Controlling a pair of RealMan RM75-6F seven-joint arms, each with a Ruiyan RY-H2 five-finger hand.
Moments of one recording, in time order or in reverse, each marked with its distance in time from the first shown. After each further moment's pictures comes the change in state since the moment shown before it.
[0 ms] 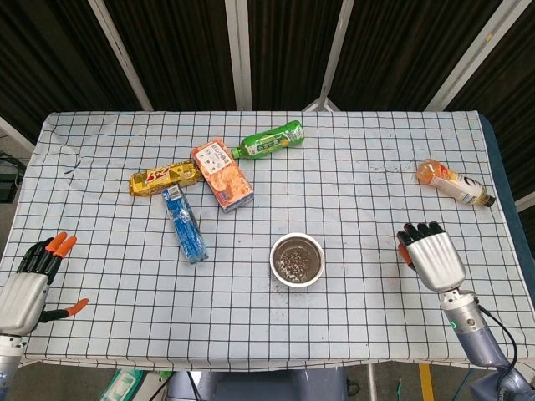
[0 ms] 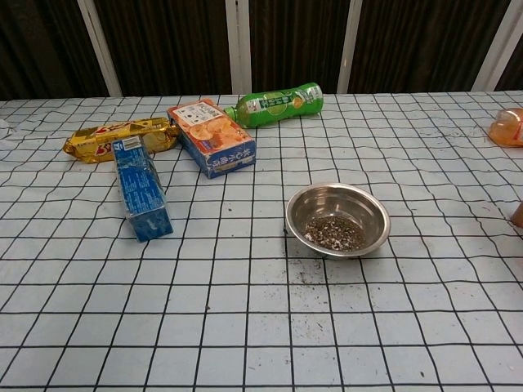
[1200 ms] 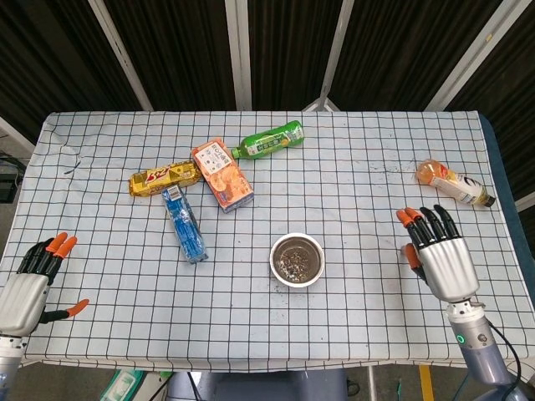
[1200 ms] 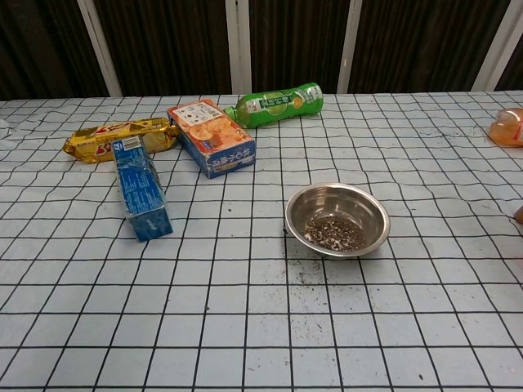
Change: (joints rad) left arm 0.004 -0.002 0.002 0.001 0.009 0.009 0.002; right arm -0.047 0.106 0.023 -0.295 -0.003 0.155 -0.003
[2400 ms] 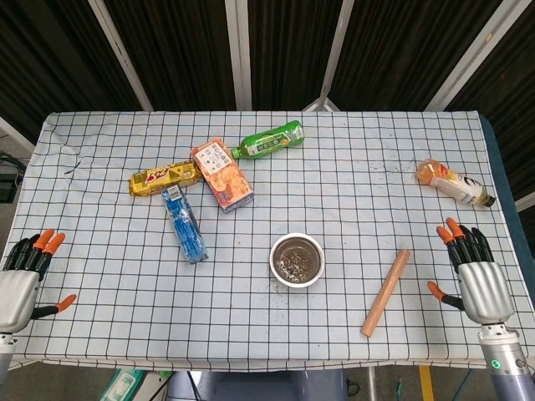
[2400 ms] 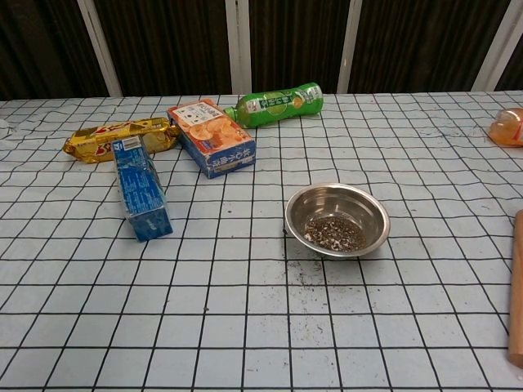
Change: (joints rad) left arm 0.002 0.007 -0.022 0.025 -0.048 0.000 0.107; right arm -0.139 0.139 -0.086 -0.123 0.153 -0.096 0.252
